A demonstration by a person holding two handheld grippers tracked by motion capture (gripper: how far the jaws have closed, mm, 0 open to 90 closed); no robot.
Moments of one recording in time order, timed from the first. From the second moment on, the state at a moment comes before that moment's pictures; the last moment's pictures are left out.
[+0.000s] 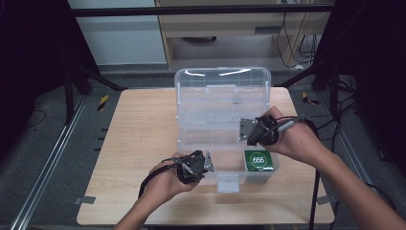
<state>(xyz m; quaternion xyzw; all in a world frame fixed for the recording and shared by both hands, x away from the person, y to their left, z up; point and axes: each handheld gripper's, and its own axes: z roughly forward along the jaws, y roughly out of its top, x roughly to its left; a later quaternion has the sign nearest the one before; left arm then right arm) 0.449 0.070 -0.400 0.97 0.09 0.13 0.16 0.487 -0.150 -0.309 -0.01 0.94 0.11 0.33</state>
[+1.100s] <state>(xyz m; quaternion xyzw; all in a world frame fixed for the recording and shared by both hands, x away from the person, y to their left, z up) 0.446 0.072 -0.401 0.97 0.08 0.14 0.17 0.468 -0.161 -0.319 0.00 0.93 0.15 0.33</state>
